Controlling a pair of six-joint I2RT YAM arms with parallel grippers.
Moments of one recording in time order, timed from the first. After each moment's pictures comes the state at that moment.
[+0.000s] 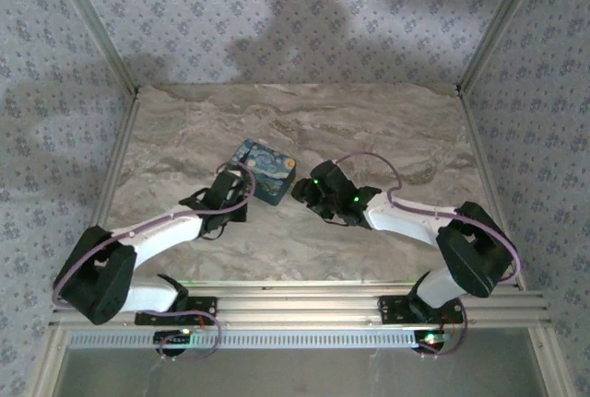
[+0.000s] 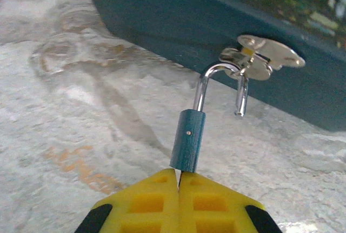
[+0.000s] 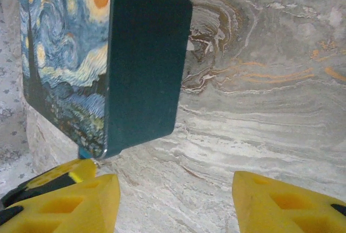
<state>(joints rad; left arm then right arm) -0.58 1.30 0.60 -0.28 -0.20 -0.46 0.80 1.49 0.82 -0.10 -0.01 1.19</state>
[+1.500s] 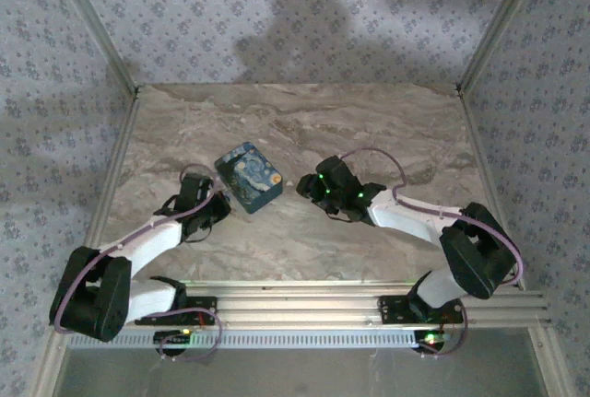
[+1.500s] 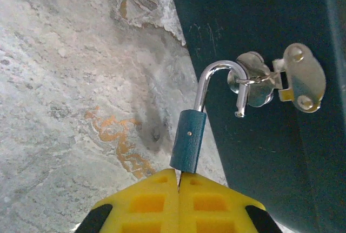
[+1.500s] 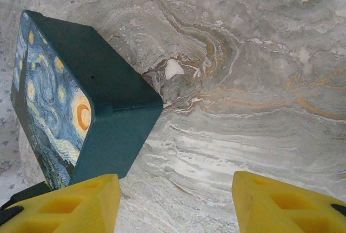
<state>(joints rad) -0.31 1.20 0.44 -0.14 0.11 -0.79 0.76 1.48 0.83 -0.12 0.00 1.14</state>
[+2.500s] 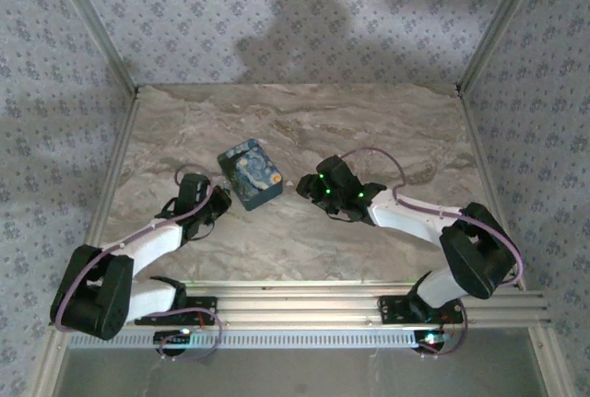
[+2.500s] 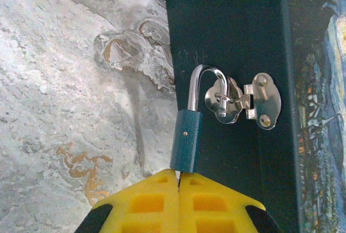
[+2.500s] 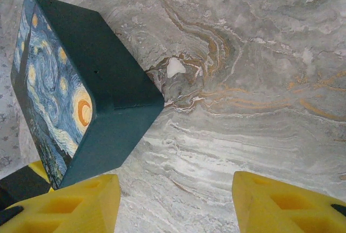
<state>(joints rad) -0.31 1.21 0.40 0.05 0.09 -0.93 0.75 1.48 0.83 -0.12 -0.02 1.12</state>
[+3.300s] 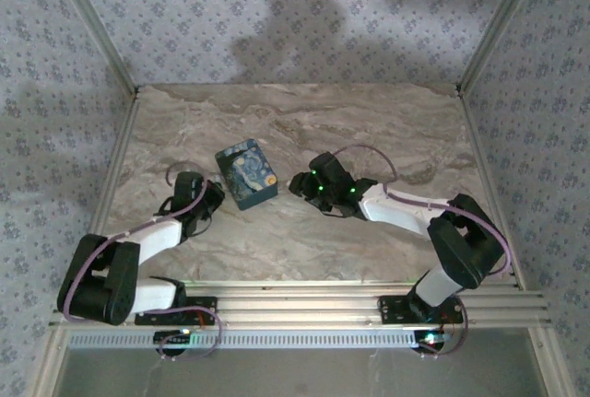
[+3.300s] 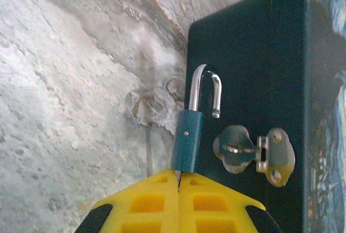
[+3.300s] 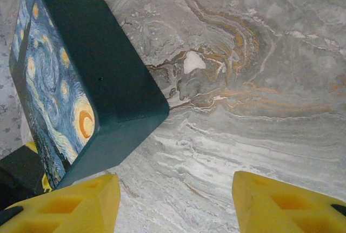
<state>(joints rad) -0.22 1.29 0.39 0.20 0.08 -0.99 0.76 1.56 0.90 -0.11 -0.05 1.12</state>
